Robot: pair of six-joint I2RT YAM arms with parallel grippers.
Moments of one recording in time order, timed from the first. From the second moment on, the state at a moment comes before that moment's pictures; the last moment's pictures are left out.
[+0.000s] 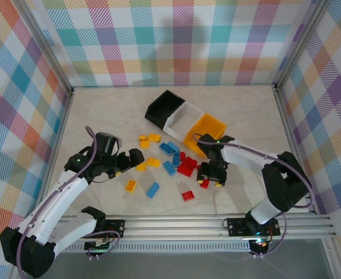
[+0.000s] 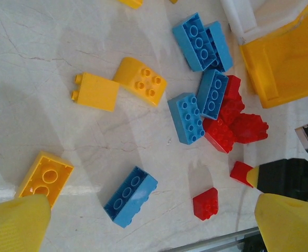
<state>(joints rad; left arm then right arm) -0.41 0.92 0.84 -0.88 0.24 -0.78 0.64 1.58 0.94 -0.97 -0.19 0.80</state>
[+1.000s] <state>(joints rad) -0.41 0.87 0.80 -0.92 0.22 -0.79 0.66 1.65 0.92 -0.88 -0.17 0.86</state>
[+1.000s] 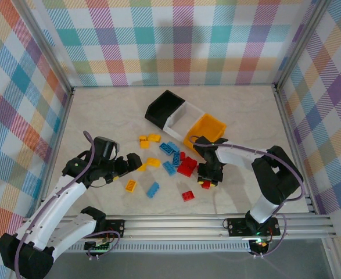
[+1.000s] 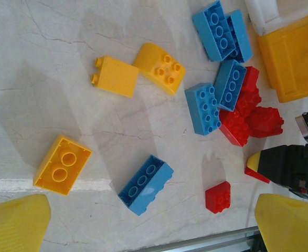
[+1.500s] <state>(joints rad) -0.41 0.88 0.78 -0.88 0.22 -0.83 0.64 1.49 0.92 -0.96 -0.14 0.85</state>
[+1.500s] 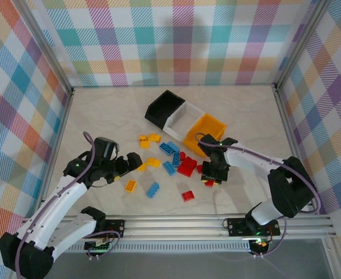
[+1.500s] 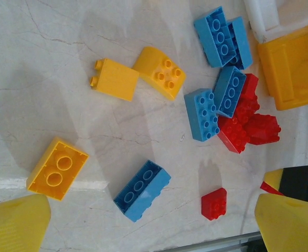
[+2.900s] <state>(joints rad) -0.41 0.97 0.78 -0.85 0.28 -0.81 0.32 2.02 1.77 -1.13 -0.17 0.56</state>
